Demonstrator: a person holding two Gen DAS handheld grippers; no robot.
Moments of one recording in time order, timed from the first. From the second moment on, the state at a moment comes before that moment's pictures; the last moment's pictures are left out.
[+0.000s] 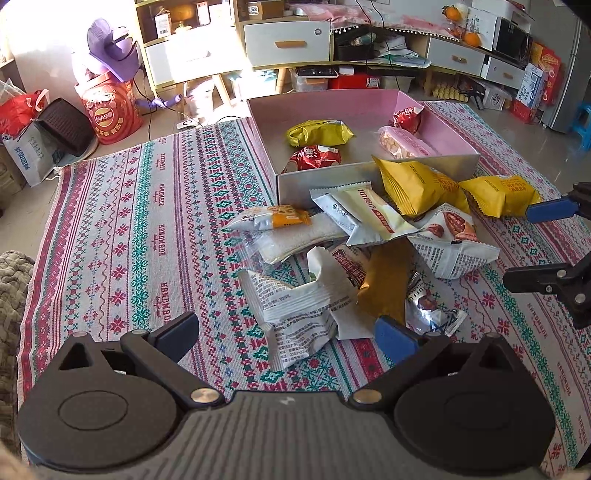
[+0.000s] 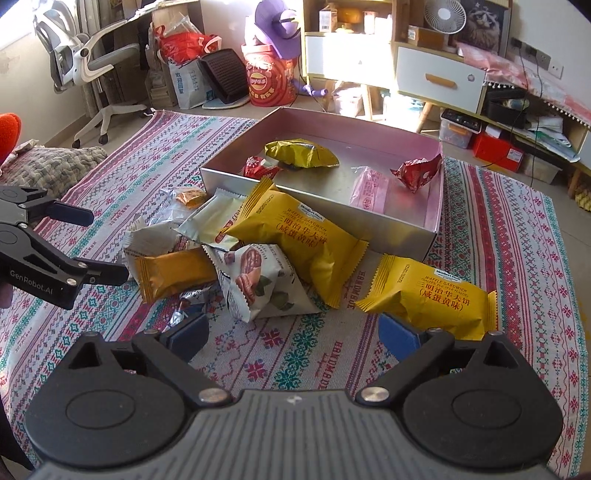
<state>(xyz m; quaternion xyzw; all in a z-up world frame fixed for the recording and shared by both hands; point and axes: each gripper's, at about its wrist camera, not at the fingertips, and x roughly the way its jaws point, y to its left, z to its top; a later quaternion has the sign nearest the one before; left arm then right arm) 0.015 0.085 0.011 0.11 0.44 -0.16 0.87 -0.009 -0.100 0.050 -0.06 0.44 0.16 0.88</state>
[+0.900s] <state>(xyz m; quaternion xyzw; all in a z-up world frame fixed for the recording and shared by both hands) 0.025 0.059 -0.021 0.27 0.37 -0.27 0.84 0.009 -0.061 0.030 -0.07 0.44 0.17 0.88</state>
